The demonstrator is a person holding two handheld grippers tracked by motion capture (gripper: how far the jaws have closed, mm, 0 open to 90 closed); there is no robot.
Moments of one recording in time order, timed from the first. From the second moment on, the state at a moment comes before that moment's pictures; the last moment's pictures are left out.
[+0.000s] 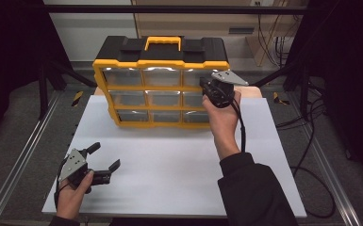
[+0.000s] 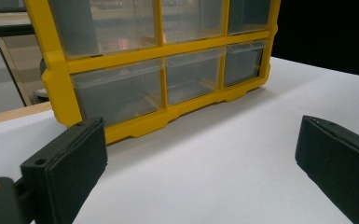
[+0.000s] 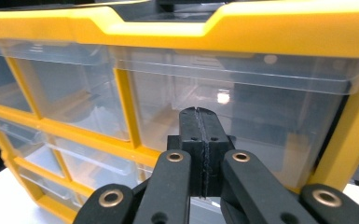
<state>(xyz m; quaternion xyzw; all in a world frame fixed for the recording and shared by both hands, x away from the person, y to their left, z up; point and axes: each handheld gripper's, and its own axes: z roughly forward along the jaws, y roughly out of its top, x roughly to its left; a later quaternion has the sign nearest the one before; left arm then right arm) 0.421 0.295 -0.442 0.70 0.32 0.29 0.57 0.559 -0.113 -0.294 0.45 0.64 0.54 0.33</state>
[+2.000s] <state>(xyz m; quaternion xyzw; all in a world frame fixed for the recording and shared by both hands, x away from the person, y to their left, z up) 0.420 0.299 -0.440 0.69 0.33 0.30 0.57 0.508 -0.134 -0.278 0.38 0.65 0.59 0.31</state>
